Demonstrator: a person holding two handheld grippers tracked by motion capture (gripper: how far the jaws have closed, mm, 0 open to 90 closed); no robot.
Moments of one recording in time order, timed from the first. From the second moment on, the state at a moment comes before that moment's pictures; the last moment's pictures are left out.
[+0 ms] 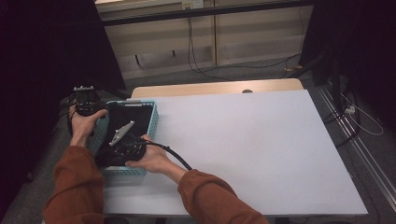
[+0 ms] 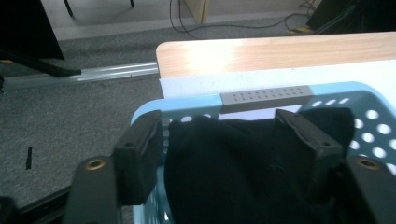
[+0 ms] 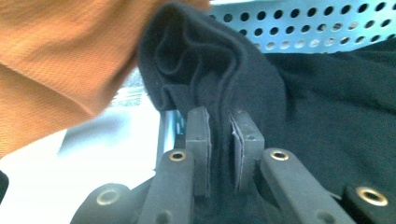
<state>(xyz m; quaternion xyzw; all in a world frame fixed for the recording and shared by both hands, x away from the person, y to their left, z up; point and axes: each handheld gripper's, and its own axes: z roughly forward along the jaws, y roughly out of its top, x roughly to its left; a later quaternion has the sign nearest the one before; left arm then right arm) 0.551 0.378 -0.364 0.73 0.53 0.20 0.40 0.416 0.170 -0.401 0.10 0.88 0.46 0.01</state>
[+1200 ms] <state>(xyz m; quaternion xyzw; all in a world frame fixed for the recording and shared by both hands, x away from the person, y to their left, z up) 0.455 0.362 -0.354 0.75 0.47 0.22 0.42 0.409 0.116 -0.379 0.13 0.85 0.50 0.04</state>
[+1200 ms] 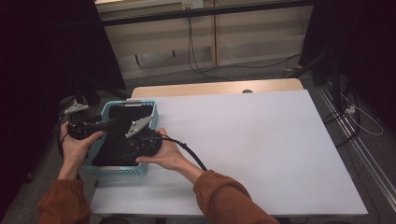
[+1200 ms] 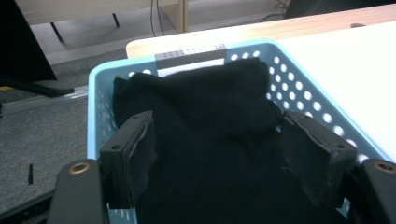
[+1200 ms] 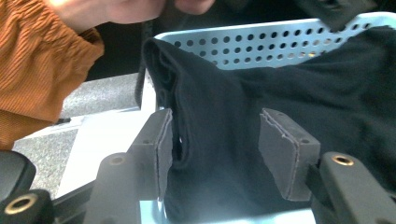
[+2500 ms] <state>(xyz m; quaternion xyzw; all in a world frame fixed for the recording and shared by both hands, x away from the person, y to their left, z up) 0.363 0.316 -0.359 0.74 0.41 0.25 0.46 0.385 0.014 -0.399 0.23 0.84 0.50 0.07</state>
